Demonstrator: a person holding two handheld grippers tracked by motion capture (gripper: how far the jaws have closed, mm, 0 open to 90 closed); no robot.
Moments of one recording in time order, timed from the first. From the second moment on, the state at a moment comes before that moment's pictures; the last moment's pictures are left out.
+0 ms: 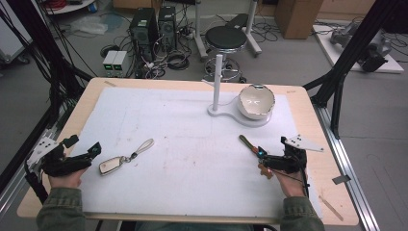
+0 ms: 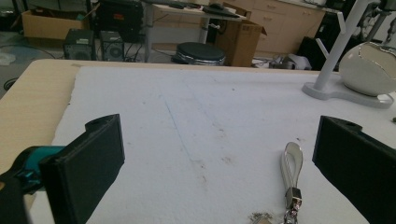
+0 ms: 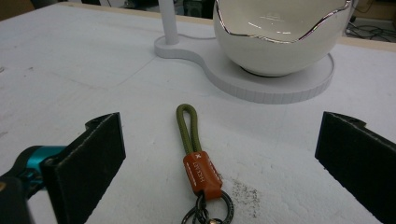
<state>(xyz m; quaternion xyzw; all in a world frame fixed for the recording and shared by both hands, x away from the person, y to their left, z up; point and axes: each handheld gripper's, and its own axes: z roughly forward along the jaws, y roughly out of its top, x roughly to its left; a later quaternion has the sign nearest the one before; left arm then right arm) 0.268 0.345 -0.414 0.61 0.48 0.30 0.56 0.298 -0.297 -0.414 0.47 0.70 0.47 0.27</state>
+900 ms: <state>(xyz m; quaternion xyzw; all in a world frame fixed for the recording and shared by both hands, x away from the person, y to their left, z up) 0.270 0.345 -0.415 0.61 0.48 0.30 0.56 0.346 -0.285 -0.410 0.46 0.80 0.35 0.19</state>
